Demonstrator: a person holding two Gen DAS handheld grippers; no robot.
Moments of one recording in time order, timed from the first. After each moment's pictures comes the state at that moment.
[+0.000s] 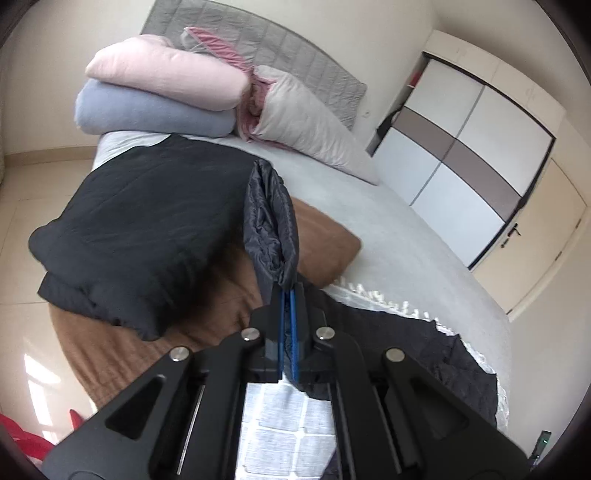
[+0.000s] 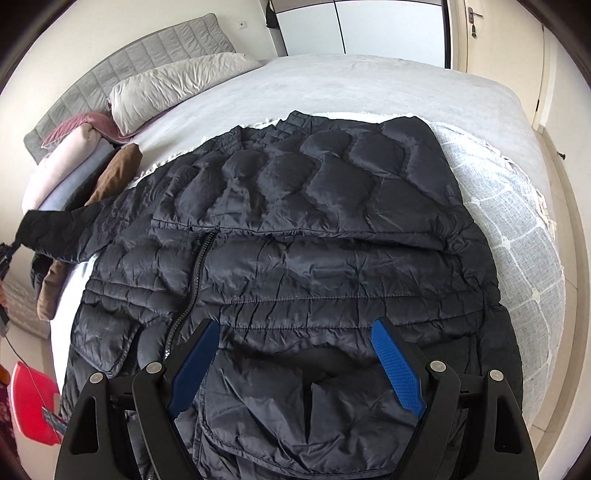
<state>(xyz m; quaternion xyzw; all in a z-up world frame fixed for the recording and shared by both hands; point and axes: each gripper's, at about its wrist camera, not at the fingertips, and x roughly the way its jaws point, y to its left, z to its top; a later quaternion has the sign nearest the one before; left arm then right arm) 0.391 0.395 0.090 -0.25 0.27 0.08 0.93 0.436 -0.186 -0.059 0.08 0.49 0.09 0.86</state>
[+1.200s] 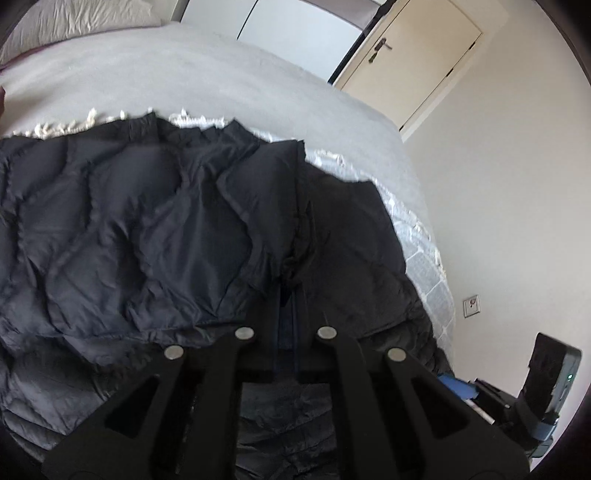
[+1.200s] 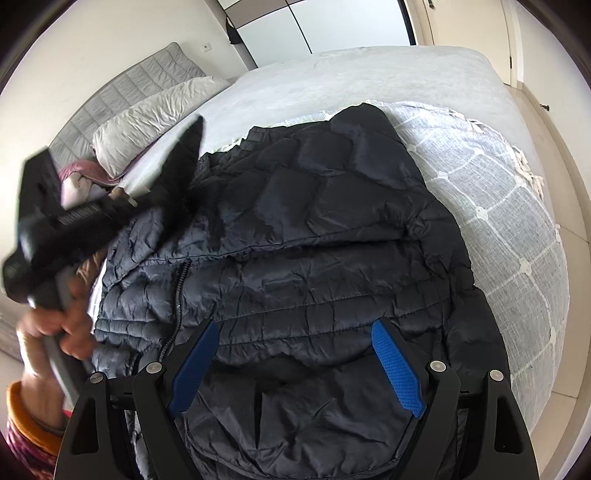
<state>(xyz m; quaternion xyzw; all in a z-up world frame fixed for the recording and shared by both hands) 0.501 -0.069 -0.020 -0.13 0.48 -0.24 0.83 0.440 -0.243 -0.071 0.17 0.49 0.07 0.85</state>
